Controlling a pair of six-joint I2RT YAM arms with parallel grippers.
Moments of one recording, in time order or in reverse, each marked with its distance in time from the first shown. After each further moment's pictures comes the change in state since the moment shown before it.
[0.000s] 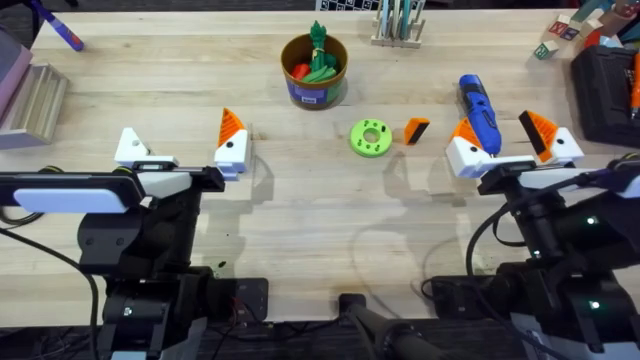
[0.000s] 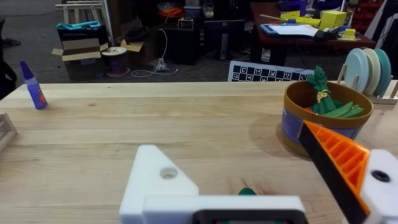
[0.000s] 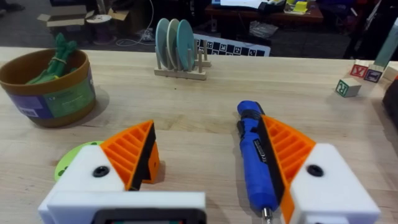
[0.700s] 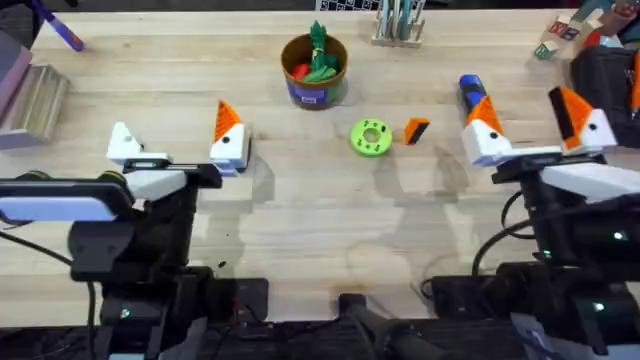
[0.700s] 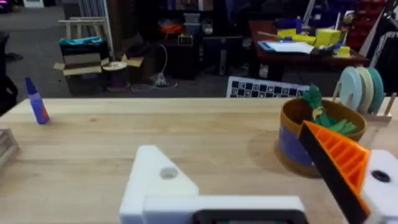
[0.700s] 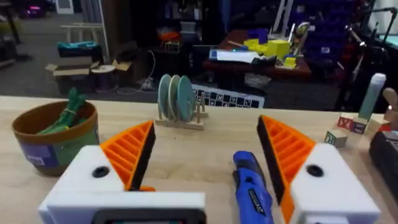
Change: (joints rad) left arm 0.000 0.000 0.013 0.051 0.000 -0.008; right arm 0.000 0.000 0.014 0.194 0.005 -0.003
